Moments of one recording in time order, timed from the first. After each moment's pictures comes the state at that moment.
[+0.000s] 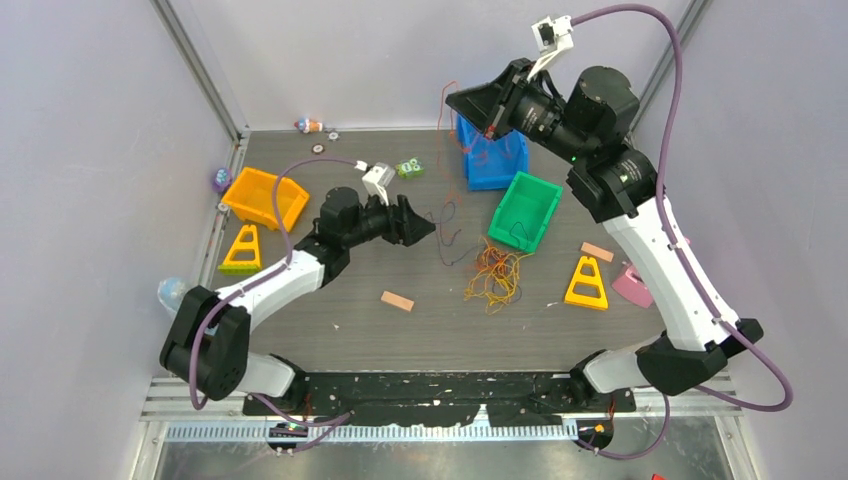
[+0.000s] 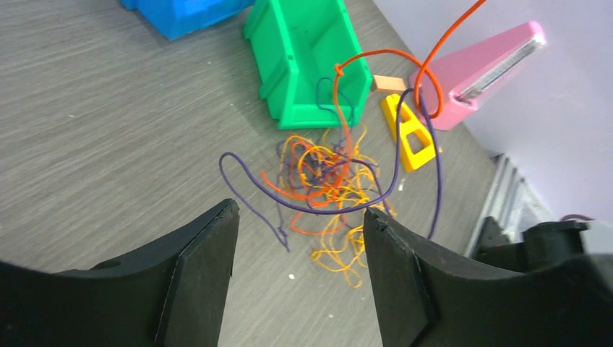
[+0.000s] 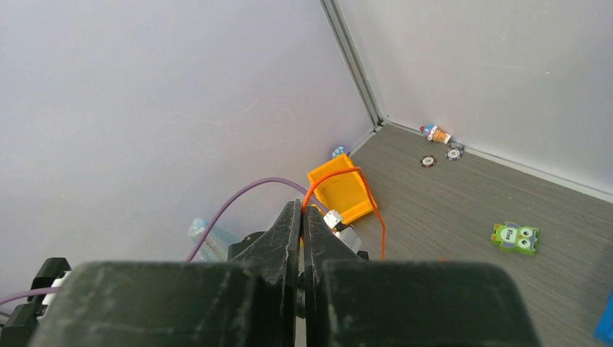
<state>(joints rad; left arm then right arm) -0.50 1.39 0.80 0.35 0.47 -0.48 0.55 1.39 1.83 -0.30 -0.32 0.47</state>
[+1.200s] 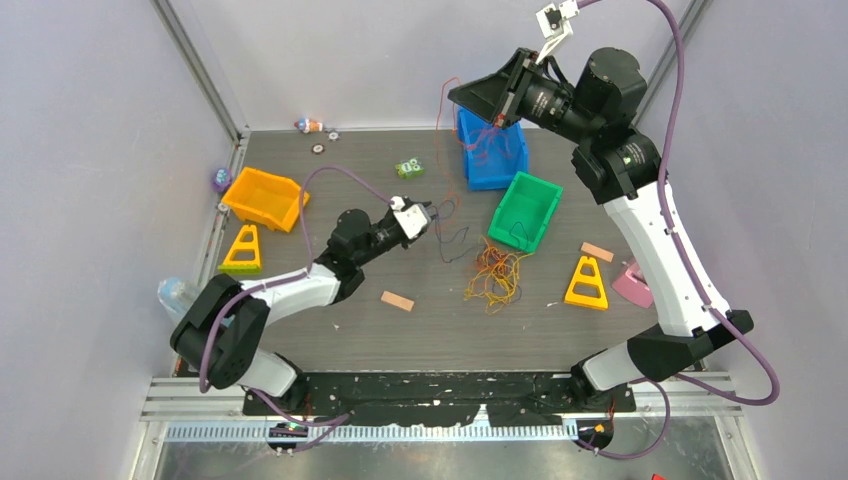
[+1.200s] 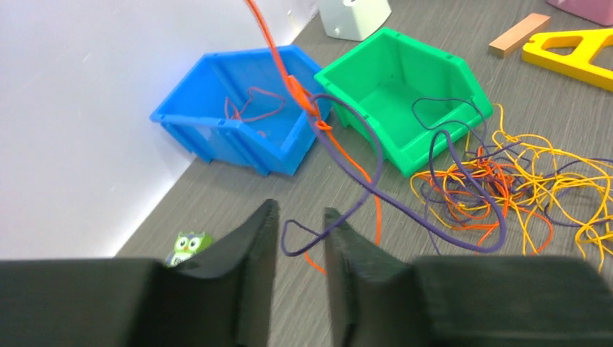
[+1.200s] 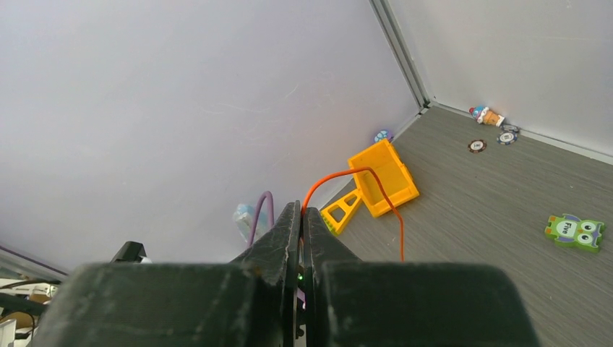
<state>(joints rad) -0.63 1.46 0.66 0.81 0.32 0.42 0.44 1.46 1.91 -0.32 -0.54 0.61</state>
